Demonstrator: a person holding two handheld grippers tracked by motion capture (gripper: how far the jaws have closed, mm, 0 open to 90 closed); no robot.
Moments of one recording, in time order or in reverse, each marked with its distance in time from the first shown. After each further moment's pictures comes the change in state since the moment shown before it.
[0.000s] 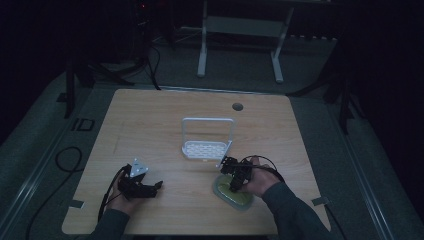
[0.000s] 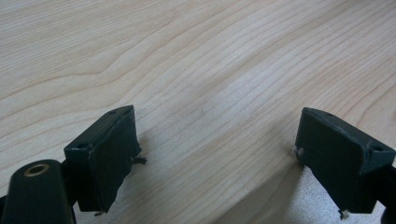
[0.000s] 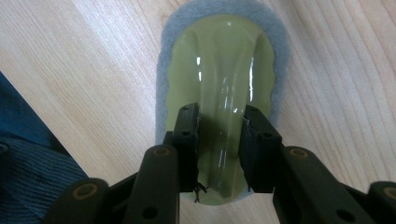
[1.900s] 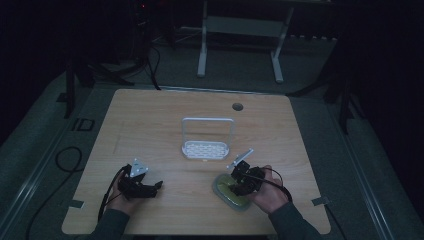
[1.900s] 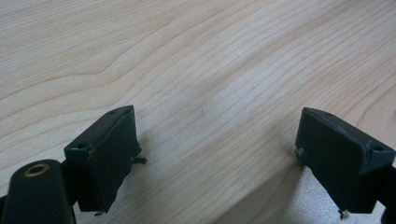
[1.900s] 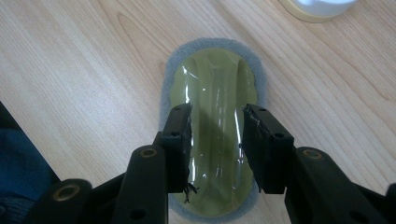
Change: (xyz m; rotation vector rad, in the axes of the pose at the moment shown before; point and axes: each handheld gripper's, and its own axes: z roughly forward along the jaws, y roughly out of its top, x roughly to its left) left arm 0.000 0.000 0.000 0.000 0.000 -0.002; right arm 0.016 -0.040 -0.010 -0.341 -0.073 0.126
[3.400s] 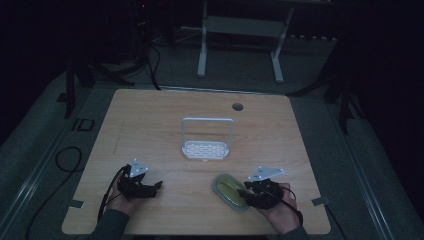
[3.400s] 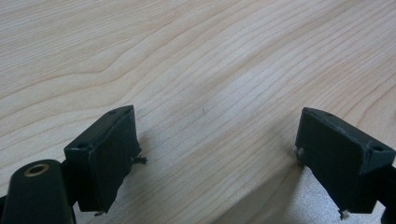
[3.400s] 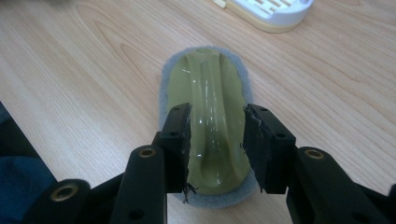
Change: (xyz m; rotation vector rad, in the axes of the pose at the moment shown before) left arm 0.000 0.000 0.000 -0.001 0.003 -0.003; right arm 0.003 -0.063 -0.013 -0.303 -0.029 0.112
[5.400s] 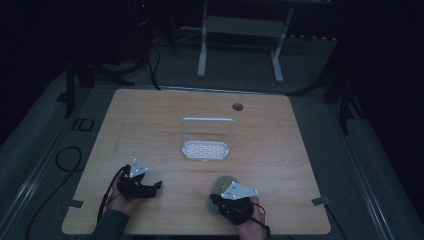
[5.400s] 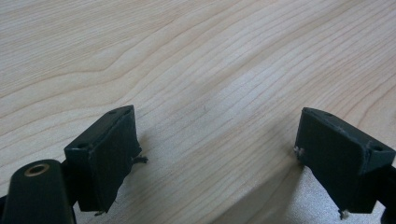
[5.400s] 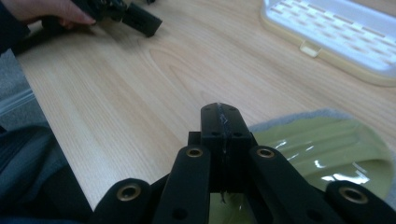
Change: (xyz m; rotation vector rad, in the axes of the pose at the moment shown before) left arm 0.000 -0.001 -0.001 0.001 0.003 -0.002; right arm 0.068 -0.006 0.048 -0.209 0.086 -0.030
